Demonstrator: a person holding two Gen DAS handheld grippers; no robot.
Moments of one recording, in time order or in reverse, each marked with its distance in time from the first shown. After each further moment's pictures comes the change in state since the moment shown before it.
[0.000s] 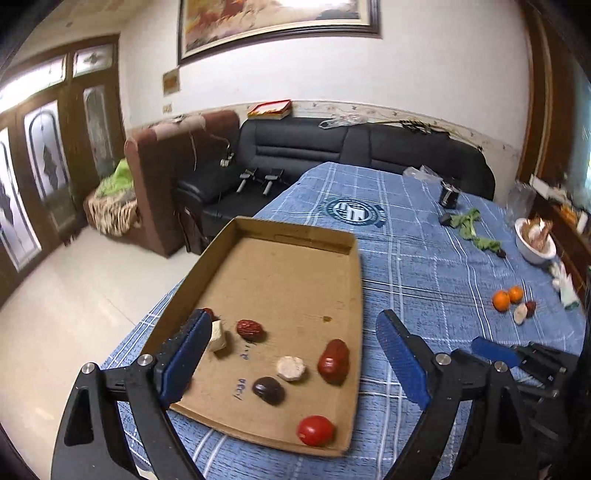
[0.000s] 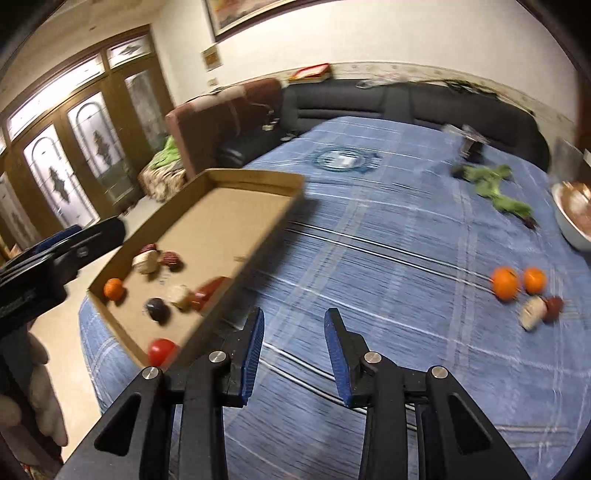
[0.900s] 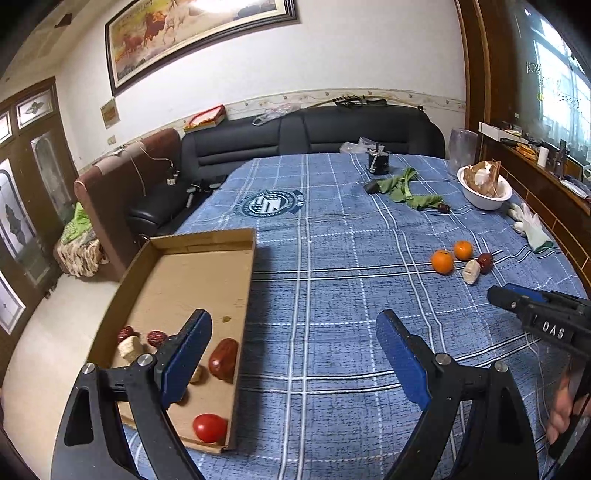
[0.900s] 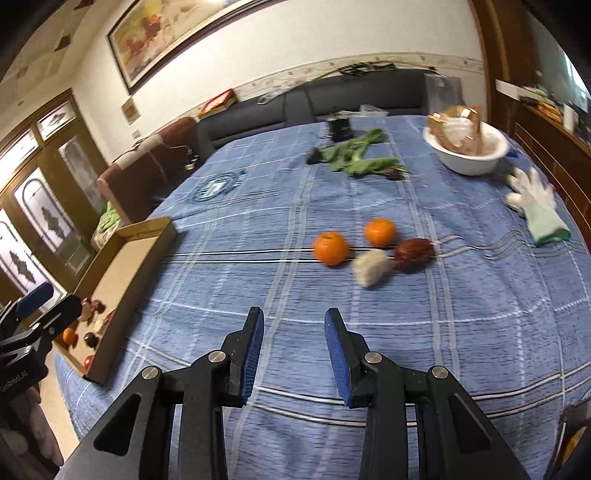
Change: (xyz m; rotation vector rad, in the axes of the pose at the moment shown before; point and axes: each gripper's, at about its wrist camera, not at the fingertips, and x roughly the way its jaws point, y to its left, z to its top) left arm 0.004 -0.105 -0.009 0.205 0.030 -0.117; right arm -0.060 -0.152 -0.029 0.275 -0.072 -0.142
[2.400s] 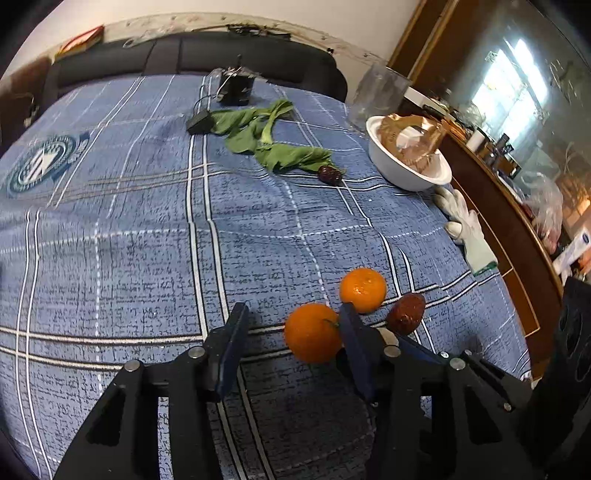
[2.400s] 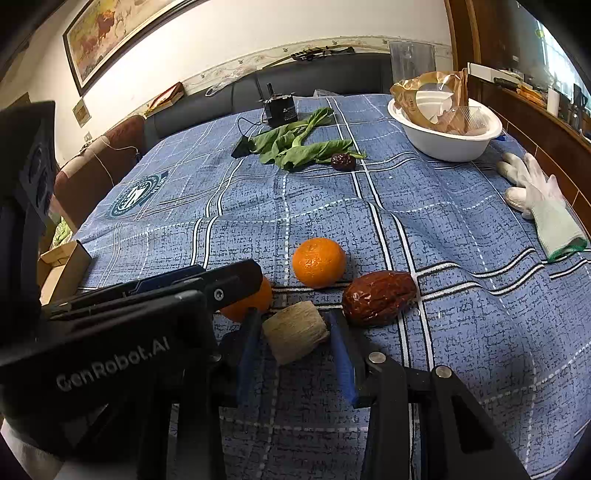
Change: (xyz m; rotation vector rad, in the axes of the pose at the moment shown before) left arm 0.193 -0.145 0.058 -0.024 0.256 -0.538; right arm 0.089 -0.039 0.033 0.047 0.029 -0.142
